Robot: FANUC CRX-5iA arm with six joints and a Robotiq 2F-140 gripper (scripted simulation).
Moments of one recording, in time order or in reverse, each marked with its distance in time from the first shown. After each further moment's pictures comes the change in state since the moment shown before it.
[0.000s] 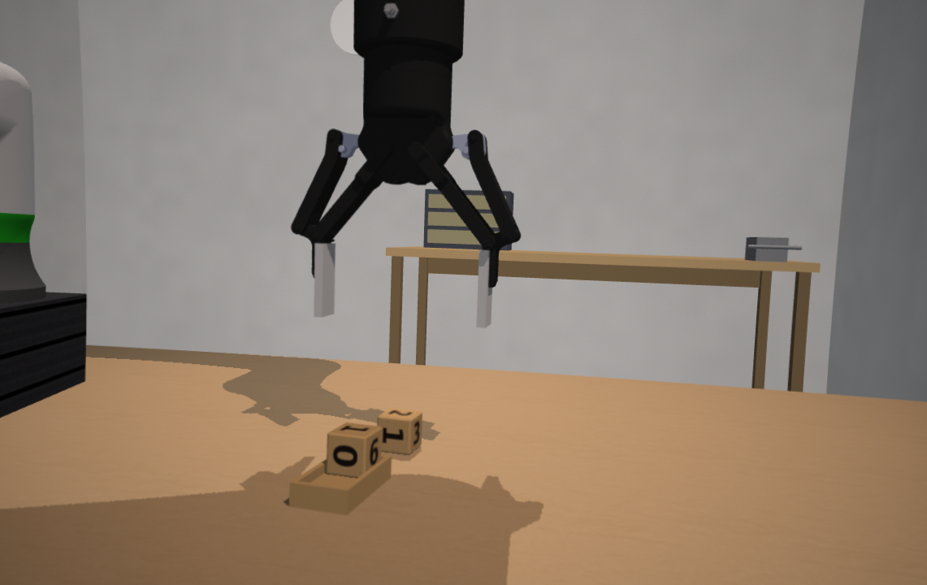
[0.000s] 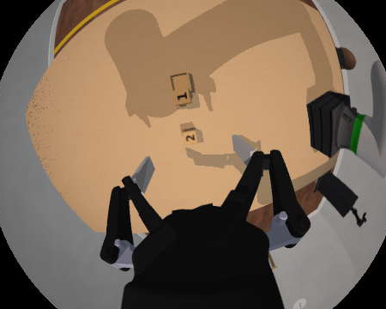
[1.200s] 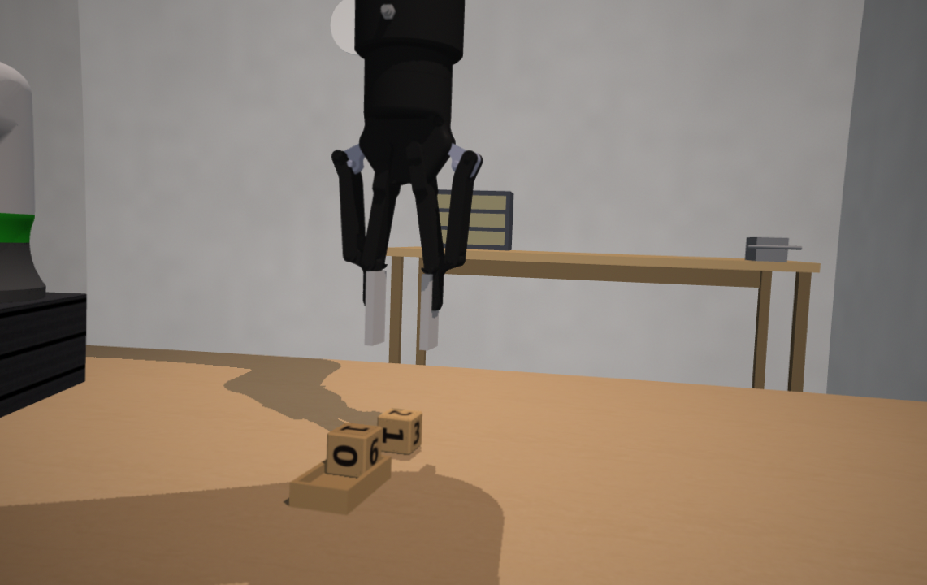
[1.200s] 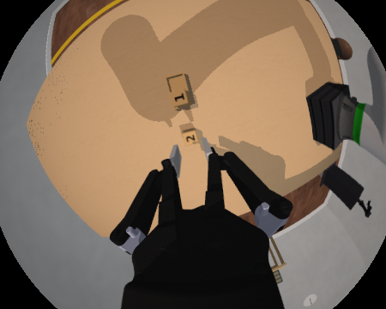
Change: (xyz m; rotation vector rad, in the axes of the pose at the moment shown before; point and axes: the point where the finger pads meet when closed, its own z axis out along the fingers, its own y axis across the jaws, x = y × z) arm 0.000 0.000 0.000 0.001 0.011 0.065
